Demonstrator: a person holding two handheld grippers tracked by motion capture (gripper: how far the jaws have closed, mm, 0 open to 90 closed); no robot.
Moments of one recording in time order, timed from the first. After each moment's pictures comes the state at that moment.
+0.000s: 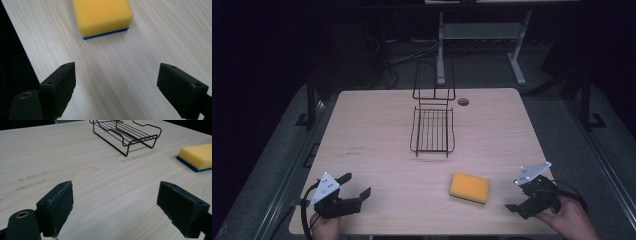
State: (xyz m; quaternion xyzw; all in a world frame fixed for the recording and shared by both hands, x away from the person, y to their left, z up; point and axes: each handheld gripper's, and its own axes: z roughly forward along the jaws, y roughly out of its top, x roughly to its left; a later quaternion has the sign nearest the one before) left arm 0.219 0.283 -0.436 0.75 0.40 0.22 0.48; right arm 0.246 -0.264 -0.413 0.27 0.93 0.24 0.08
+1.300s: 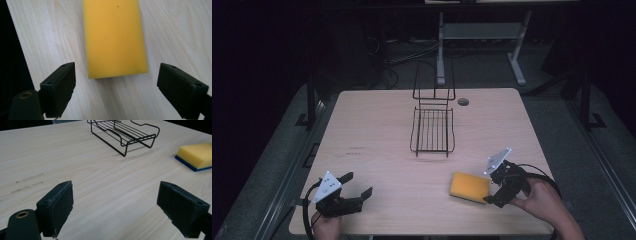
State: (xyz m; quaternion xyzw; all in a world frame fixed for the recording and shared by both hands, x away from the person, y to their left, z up) left arm 0.221 0.280 -0.436 0.75 0.39 0.22 0.48; right arm 0.284 -0.196 -0.402 0.19 0.96 0.20 0.05
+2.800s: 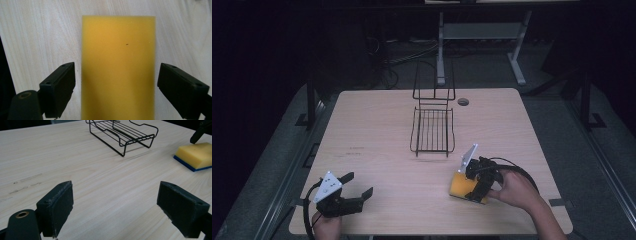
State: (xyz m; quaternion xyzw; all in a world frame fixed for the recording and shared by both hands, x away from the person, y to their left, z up) left arm 0.221 0.279 -0.436 0.76 0.39 0.22 0.48; right arm 0.313 -0.138 -0.419 0.15 0.98 0.15 0.02
